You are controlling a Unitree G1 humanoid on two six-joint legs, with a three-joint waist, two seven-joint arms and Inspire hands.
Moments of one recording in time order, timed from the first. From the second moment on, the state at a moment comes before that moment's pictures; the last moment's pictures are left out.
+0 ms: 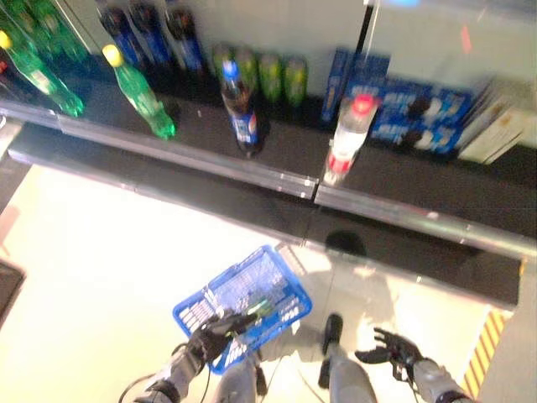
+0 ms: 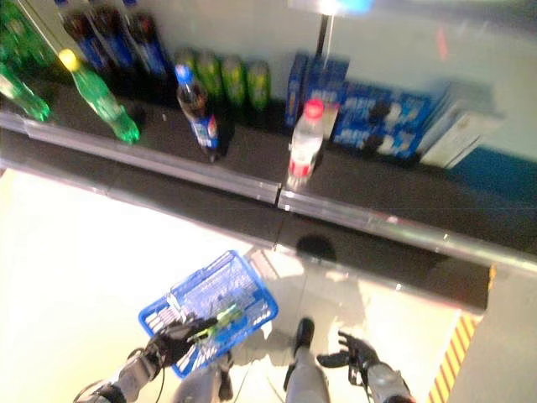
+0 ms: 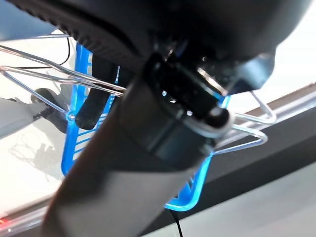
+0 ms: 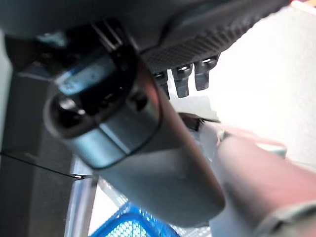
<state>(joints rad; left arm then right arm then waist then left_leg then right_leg) -0.23 0.23 -0.15 1.14 -0.83 0.01 -0.38 -0.21 -0.38 0.16 1.24 0.20 -0.10 0.14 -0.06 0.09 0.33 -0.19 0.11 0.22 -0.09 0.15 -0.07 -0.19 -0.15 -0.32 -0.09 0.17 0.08</state>
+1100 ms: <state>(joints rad) -0.29 0.29 -0.18 1.02 -0.89 -0.03 -0.28 -0.26 -0.44 0.33 0.57 0.23 -0.29 0.06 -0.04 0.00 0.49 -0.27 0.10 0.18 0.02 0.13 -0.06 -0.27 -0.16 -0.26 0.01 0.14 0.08</state>
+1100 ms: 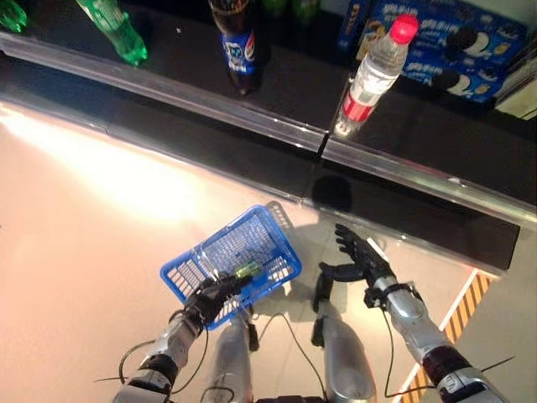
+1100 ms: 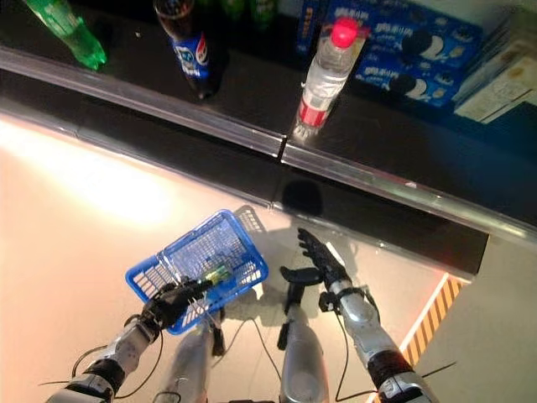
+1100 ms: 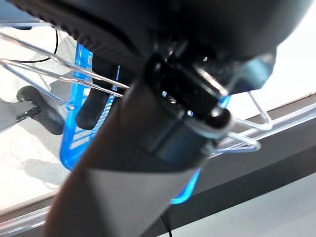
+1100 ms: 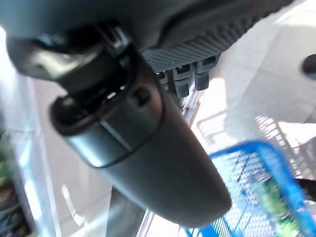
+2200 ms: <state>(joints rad) -0.29 0.29 -0.18 1.03 -0.93 -0.06 -0.28 -0.34 -0.52 0.16 0.17 0.36 -0.42 -0.06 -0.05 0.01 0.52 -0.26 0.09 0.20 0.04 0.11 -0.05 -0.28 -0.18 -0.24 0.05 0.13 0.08</state>
